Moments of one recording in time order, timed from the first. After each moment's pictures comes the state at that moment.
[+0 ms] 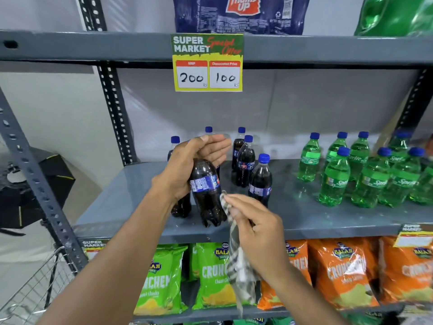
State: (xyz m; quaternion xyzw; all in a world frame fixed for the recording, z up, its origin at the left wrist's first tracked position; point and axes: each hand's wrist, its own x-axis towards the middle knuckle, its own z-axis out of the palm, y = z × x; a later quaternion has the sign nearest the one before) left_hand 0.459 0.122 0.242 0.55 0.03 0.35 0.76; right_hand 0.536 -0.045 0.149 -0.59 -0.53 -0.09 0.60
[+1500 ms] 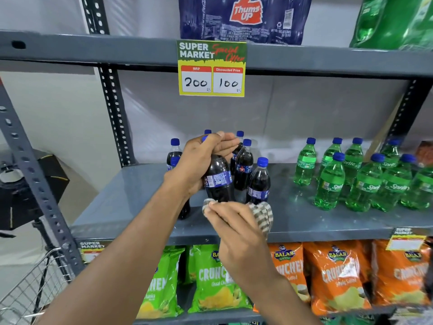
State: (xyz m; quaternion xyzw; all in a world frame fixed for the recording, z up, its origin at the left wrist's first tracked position) left_hand 0.478 0.107 0.256 0.58 0.09 0.37 0.72; right_hand 0.510 -0.041 0.142 -0.58 -0.63 -0.32 0.41
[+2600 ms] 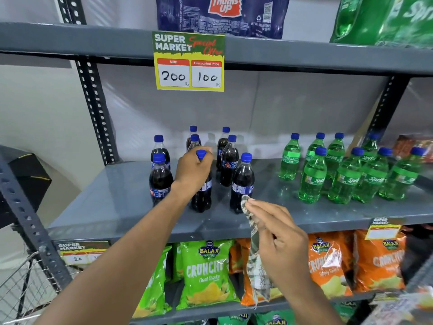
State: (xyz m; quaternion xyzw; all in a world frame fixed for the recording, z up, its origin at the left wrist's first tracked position) left_hand 0.513 0.121 0.211 0.76 0.28 0.42 0.41; right_hand 0.564 -0.098 0.136 -0.60 -0.52 -0.21 0.57
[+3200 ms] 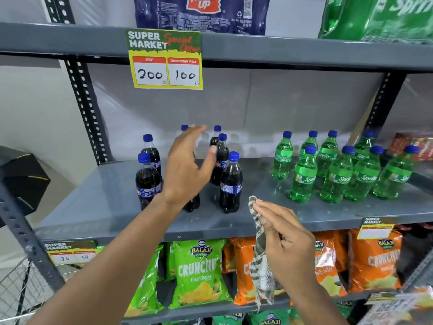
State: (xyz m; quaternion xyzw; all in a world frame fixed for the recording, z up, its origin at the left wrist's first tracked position) left_hand 0.509 0.085 0.217 0.78 0.16 0.57 0.17; right_hand 0.596 -0.124 0.131 -0.62 -0.50 -0.22 0.57
